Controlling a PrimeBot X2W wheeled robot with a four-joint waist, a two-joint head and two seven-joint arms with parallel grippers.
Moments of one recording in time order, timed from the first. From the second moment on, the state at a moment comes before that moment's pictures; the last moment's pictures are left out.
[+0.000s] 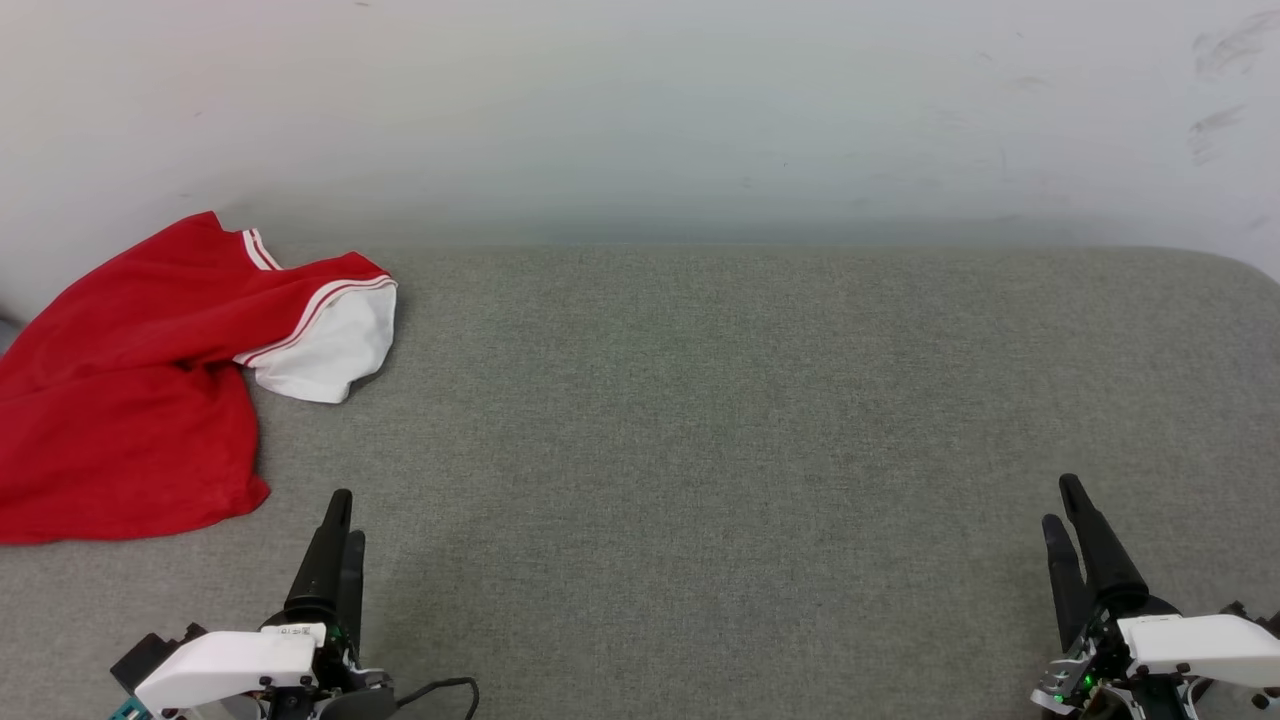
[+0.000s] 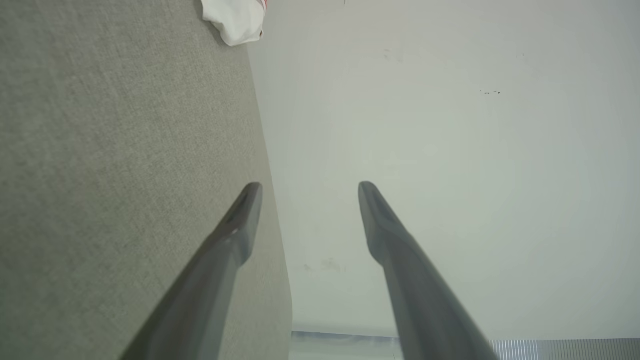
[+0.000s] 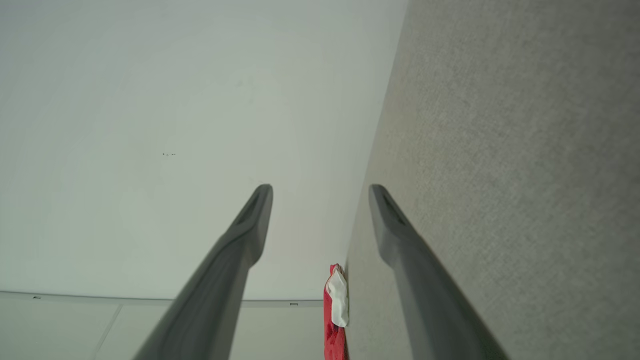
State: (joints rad) left arm -0.06 0.05 0.10 0.26 -1.55 -0.13 0.06; right arm -0.06 -0.05 -0.10 0.28 1.55 0.13 0.07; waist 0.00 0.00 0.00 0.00
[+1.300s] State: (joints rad) left arm -0.04 0.05 0.04 0.08 -0.79 0.05 -0.08; right arm -0.02 -0.05 -0.06 0.09 0.76 0.13 -0.09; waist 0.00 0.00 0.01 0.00
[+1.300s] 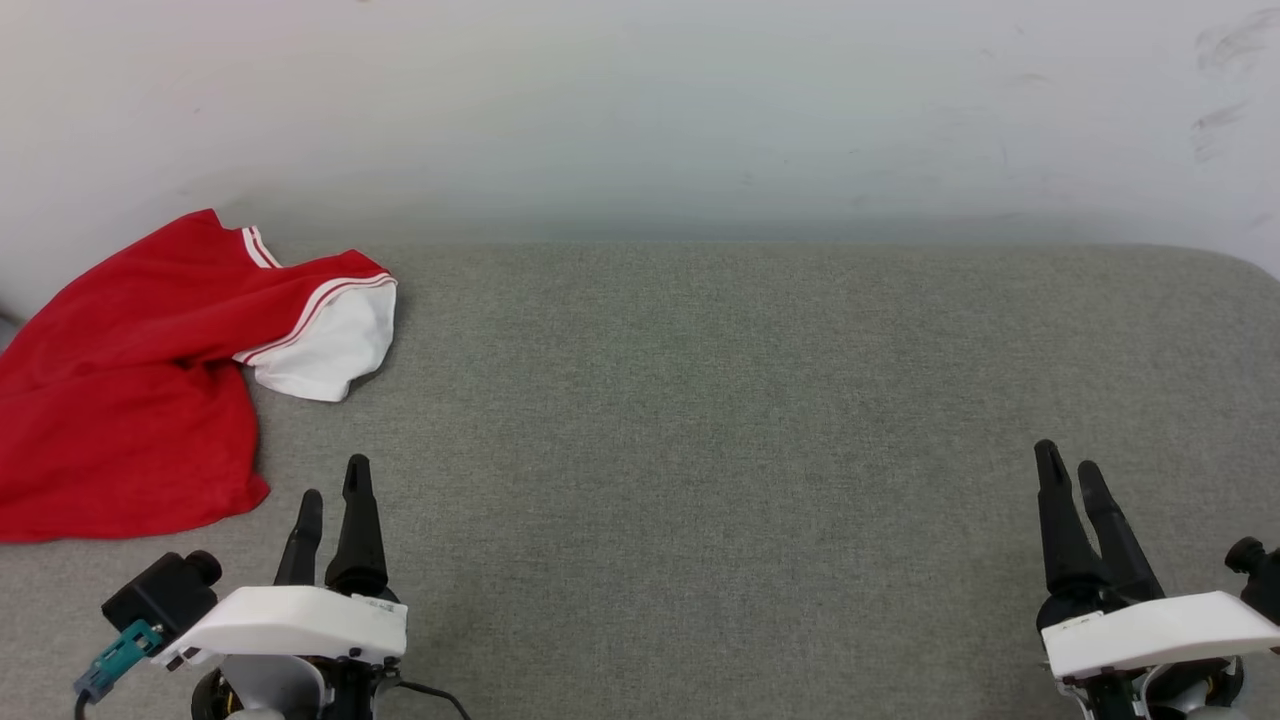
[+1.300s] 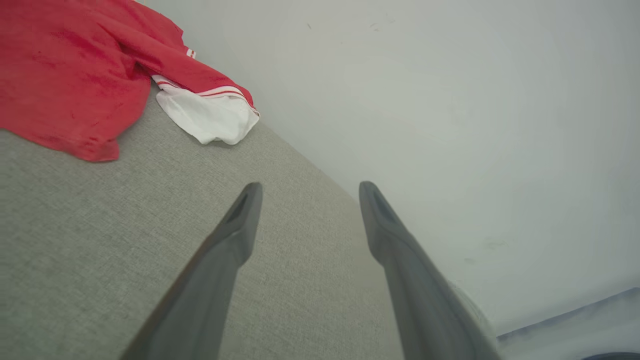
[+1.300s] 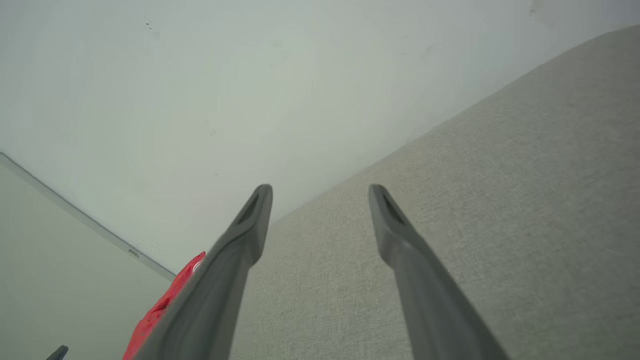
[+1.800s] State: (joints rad) left arm -0.03 0.06 -0.02 0.06 -0.55 0.10 -0.13; right arm 0.00 -0.05 -0.04 0.06 0.54 0.13 -0.13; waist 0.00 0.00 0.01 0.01
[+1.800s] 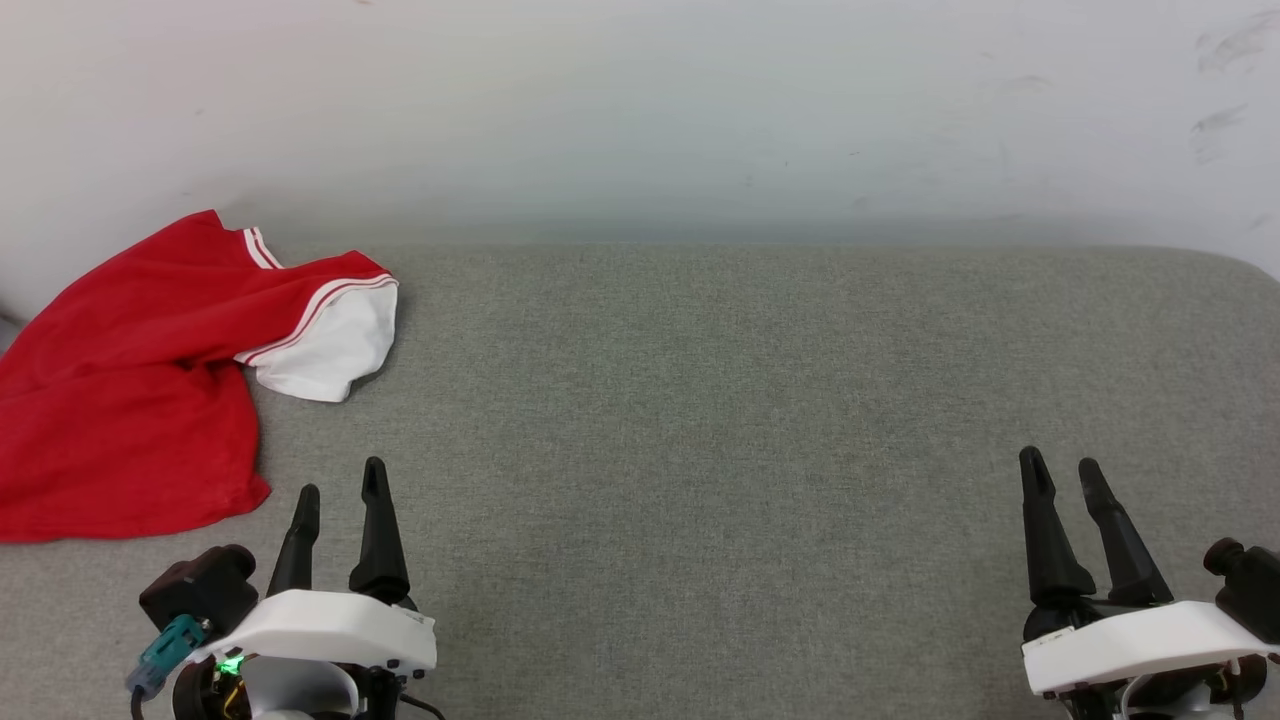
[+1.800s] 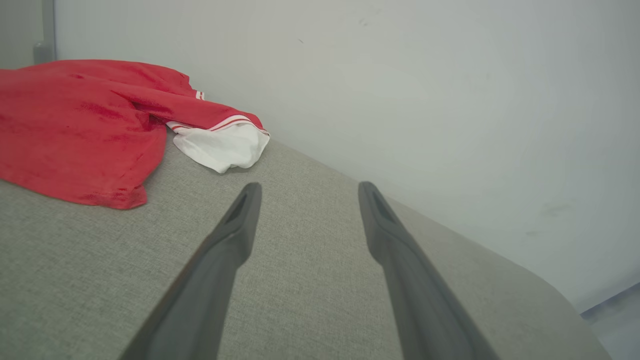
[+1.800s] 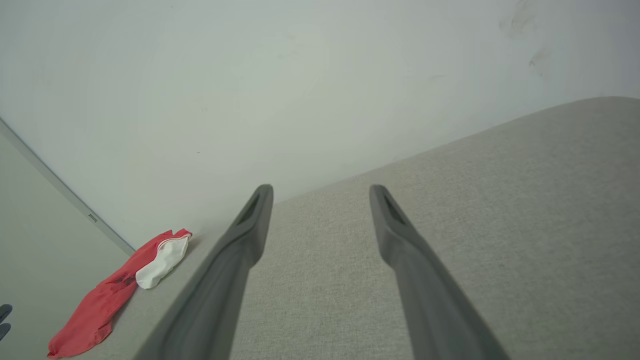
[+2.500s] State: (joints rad) left arm -0.03 0.11 -0.11 0.03 -0.33 0.17 -0.18; right arm 0.01 -0.05 -0.03 0.03 0.30 0.13 -0.18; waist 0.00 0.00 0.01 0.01
